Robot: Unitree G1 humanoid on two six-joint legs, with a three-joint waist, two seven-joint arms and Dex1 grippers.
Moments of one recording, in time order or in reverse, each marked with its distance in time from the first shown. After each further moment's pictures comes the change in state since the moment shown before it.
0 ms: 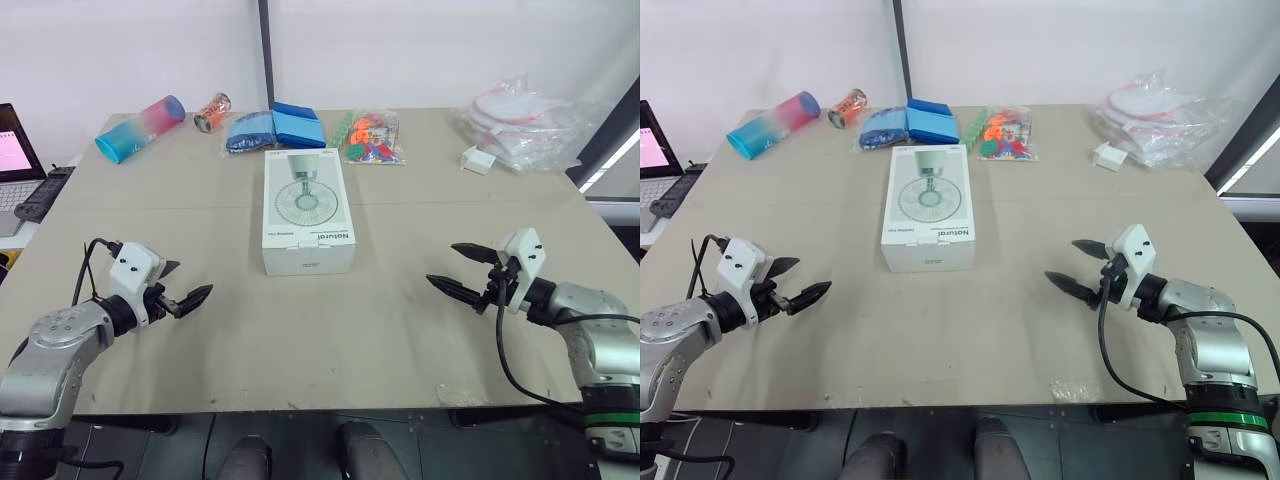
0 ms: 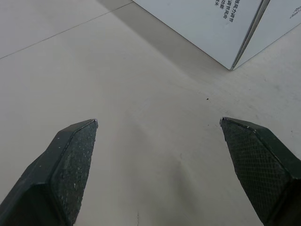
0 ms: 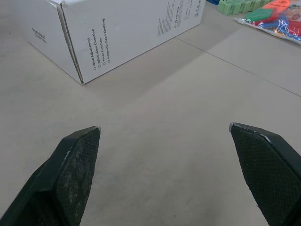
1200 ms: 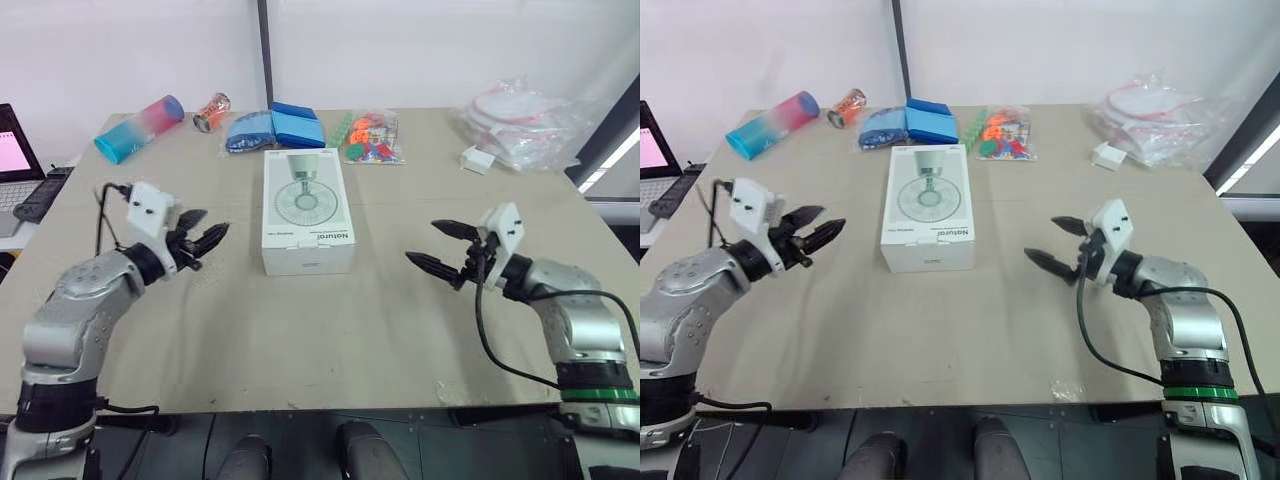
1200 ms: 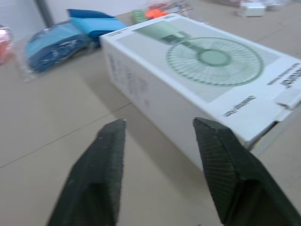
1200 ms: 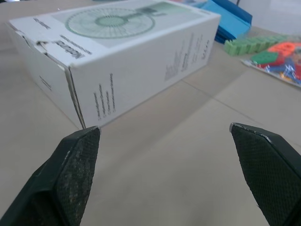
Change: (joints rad) left arm -0.309 -0.110 -0.102 -0.035 -0.071 0.129 0.140; right arm -0.155 0.077 0.070 -0.045 -0.004 0.063 -0.045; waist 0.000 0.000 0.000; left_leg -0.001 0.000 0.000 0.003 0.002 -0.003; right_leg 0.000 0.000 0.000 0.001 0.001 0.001
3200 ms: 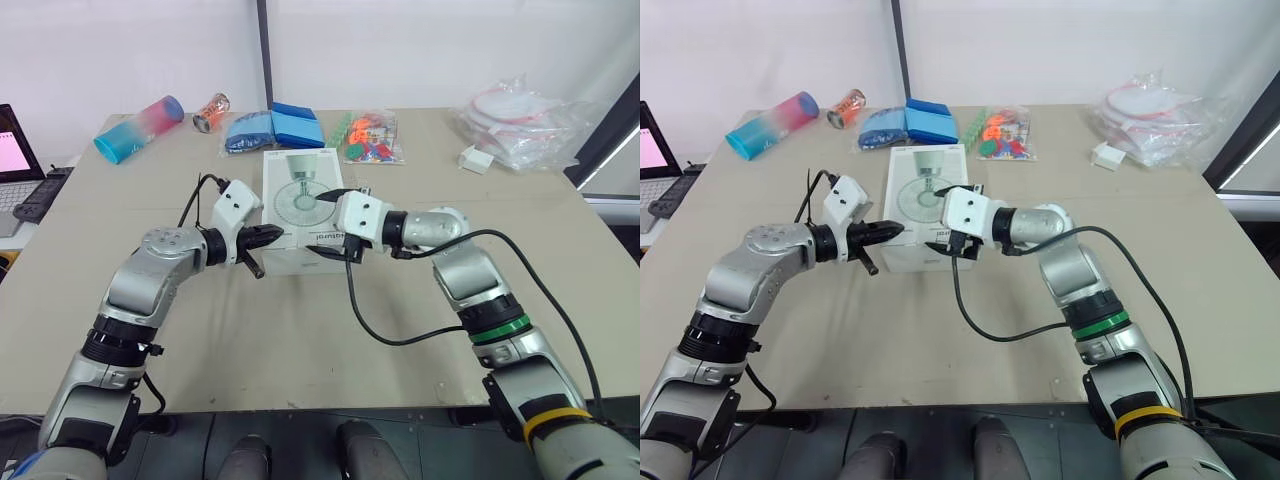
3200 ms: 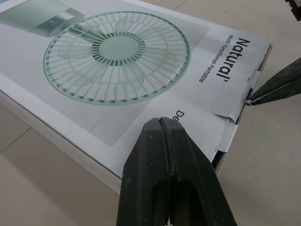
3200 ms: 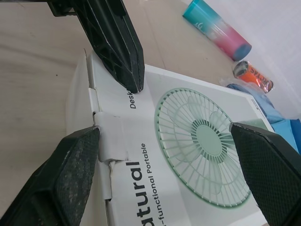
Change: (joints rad) left arm -0.269 -0.049 -0.261 0.280 0.153 -0.028 -0.190; right arm -0.370 0.213 0.423 0.056 -0.460 -0.232 -0.061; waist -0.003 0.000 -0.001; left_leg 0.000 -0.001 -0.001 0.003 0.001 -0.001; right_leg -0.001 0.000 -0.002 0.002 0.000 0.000
